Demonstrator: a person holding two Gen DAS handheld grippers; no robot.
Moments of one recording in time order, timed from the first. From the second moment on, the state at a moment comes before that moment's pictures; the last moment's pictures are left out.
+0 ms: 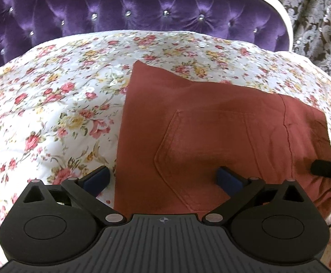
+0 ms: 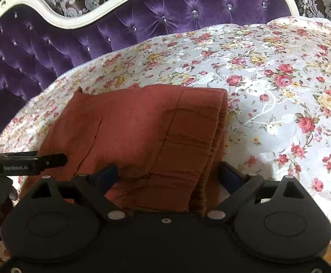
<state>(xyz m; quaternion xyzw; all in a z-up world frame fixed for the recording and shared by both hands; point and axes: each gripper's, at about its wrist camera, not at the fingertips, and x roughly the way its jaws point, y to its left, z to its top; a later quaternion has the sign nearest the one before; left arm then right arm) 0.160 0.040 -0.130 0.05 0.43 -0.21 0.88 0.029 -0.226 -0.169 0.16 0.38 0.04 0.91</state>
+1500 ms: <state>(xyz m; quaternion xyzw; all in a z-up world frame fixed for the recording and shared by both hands) 0.115 0.006 -0.105 0.05 0.39 -0.13 0.91 0.030 -0.207 -0.130 -0.01 0.29 0.05 0.96</state>
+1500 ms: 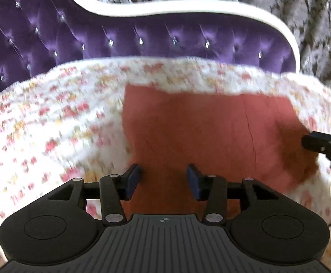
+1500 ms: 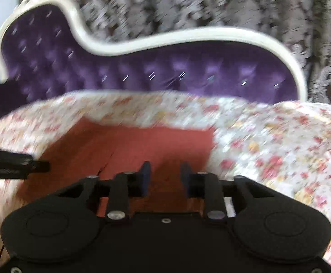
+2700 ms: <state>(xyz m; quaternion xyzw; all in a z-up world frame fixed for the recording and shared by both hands) 0.113 0.014 -0.123 0.02 0.40 -0.10 0.91 0.036 -0.196 -0.155 0.00 0.32 0.00 0.95</state>
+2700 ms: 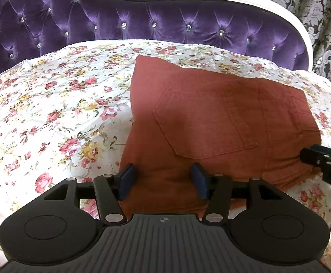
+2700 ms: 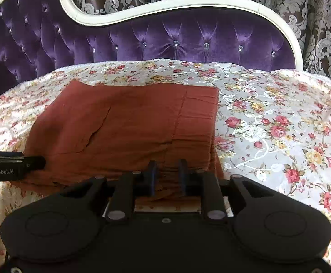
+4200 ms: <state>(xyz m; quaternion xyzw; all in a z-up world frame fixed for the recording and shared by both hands) 0.058 -0.016 -0.092 0.06 0.40 0.01 0.92 -0.051 -0.203 -0.133 0.07 0.32 0.01 0.95</state>
